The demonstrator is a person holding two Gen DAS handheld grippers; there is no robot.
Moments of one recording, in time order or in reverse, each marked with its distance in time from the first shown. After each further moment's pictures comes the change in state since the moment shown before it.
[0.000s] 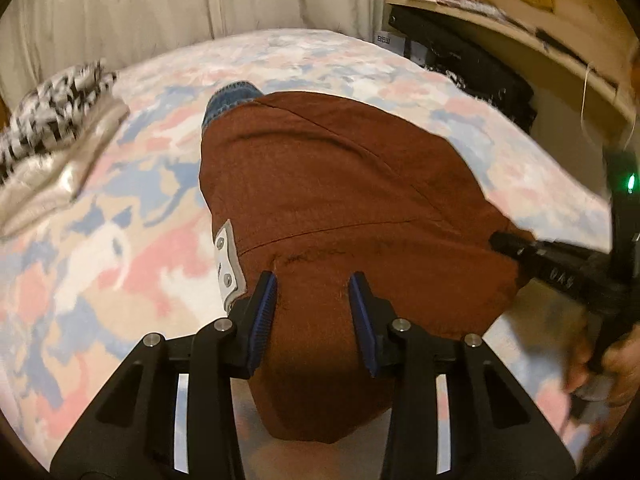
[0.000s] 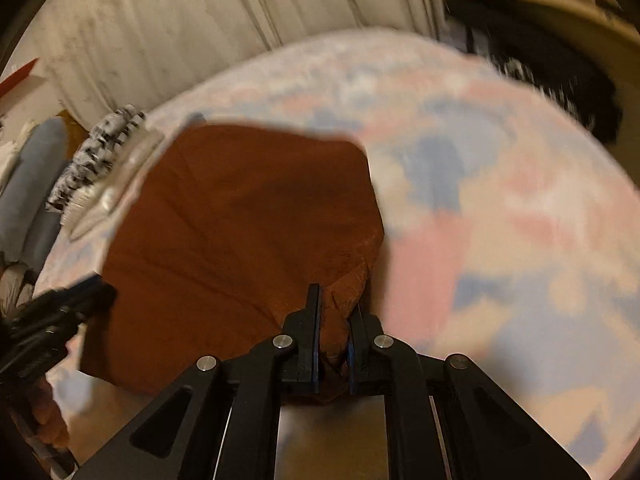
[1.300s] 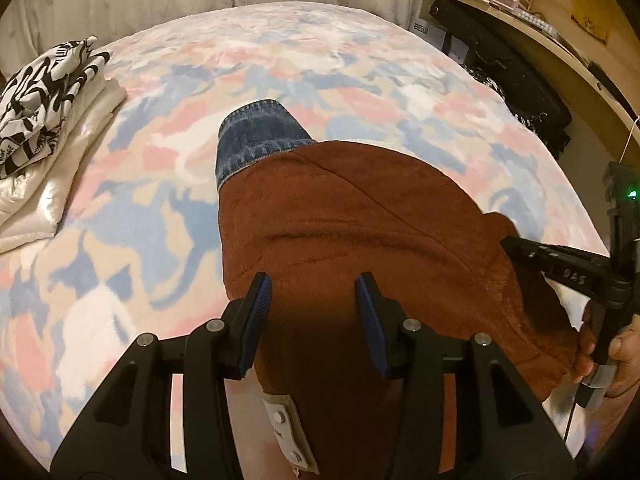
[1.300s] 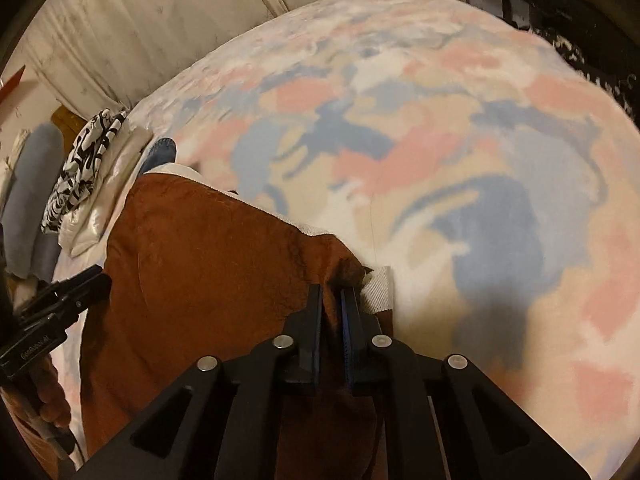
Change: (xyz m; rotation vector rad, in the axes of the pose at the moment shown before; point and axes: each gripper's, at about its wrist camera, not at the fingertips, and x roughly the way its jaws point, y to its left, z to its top) left arm 0.080 0.072 0.106 -0.144 0.136 -0.027; right arm 0.076 -0.018 0.130 -0.001 0.141 0.083
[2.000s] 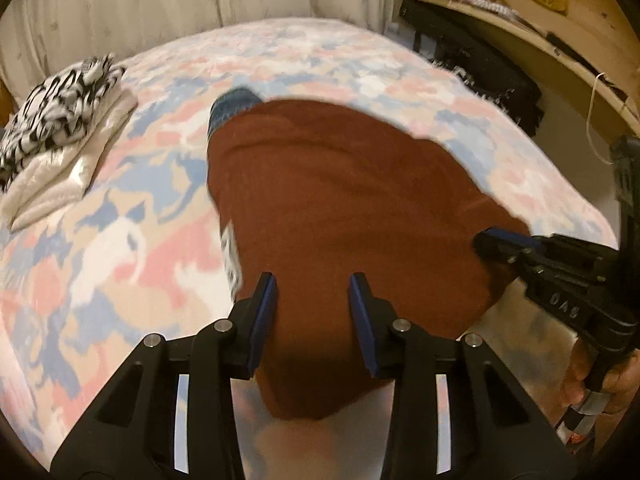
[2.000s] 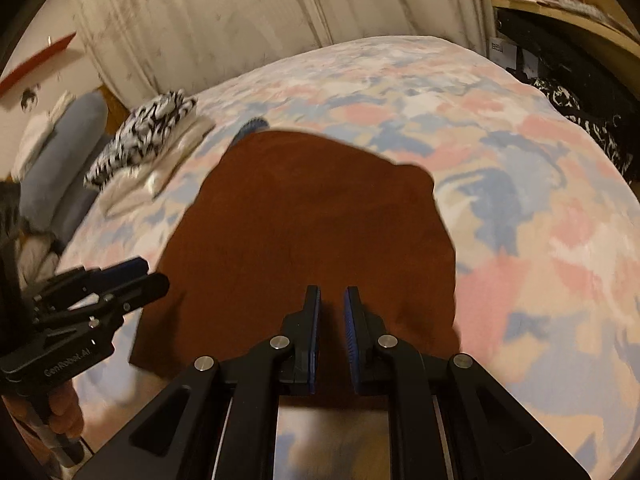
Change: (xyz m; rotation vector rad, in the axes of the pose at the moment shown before) left arm -0.082 -0.053 -0.113 0.074 -0.051 0.025; right arm -0.095 0.074 -0.127 -0.152 -0.130 -0.015
